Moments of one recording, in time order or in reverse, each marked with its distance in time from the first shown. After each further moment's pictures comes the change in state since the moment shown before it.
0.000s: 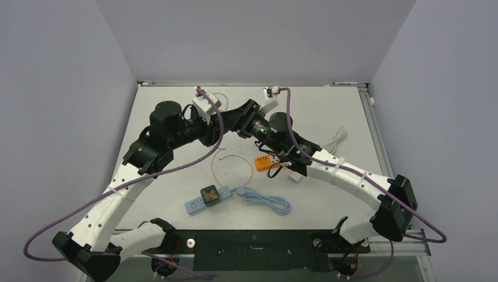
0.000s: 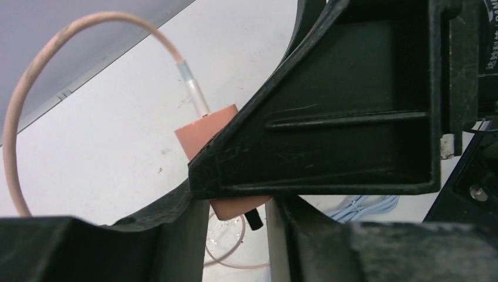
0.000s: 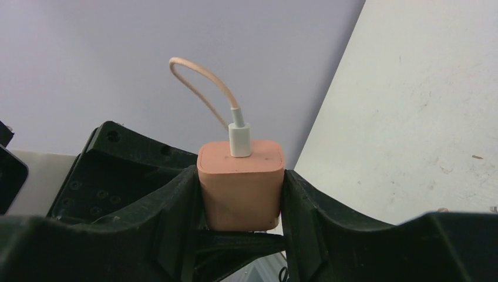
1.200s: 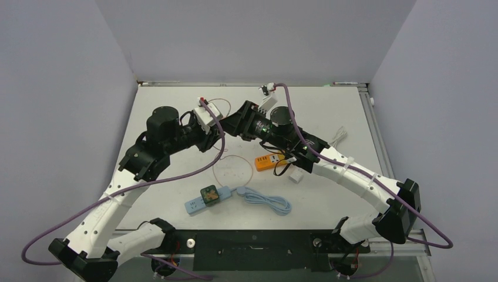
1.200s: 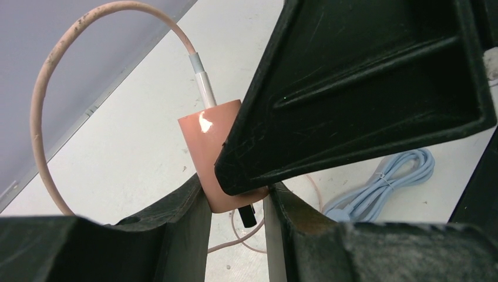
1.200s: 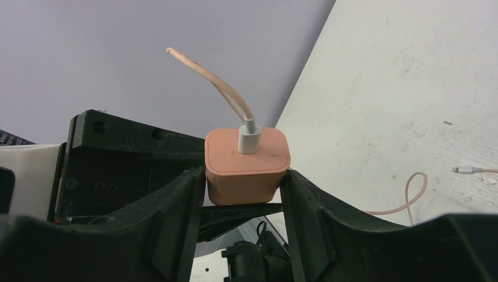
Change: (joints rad) left arm -0.007 -0.058 -0.035 -0.048 0.021 0.191; right arm -0.023 -0.032 0.088 -0.235 -0.109 -0.091
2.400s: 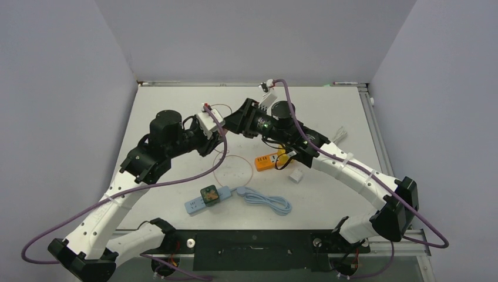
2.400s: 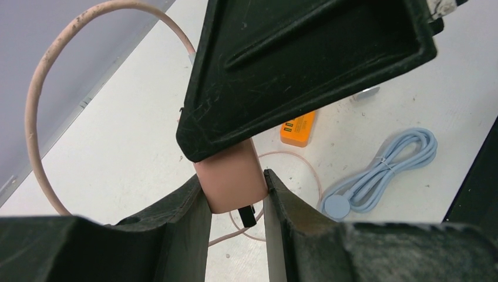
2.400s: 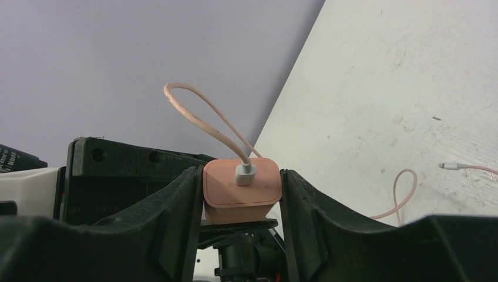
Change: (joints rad) left arm -0.029 -0.017 -0.030 -0.021 -0.018 0.037; right arm -0.041 0.025 0.029 -0.044 -0.081 -0.027
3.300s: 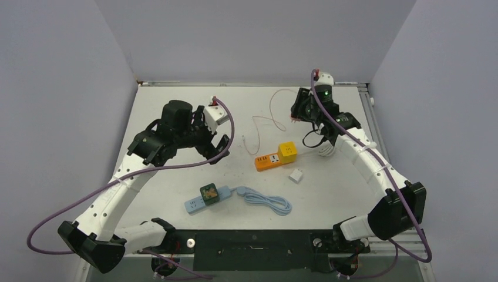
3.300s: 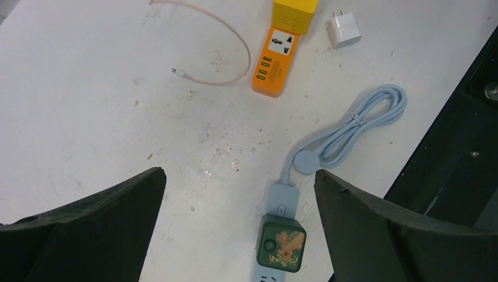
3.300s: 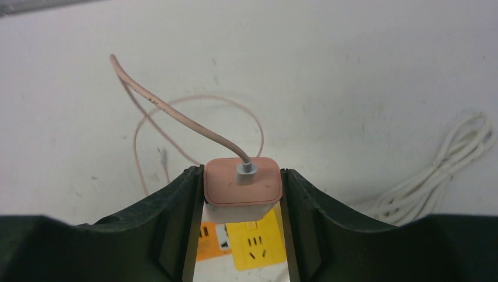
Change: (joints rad) left arm 0.029 0.155 0.153 -0.272 0.029 -0.048; right arm -0.472 0.014 0.089 -0.422 0.335 -0.525
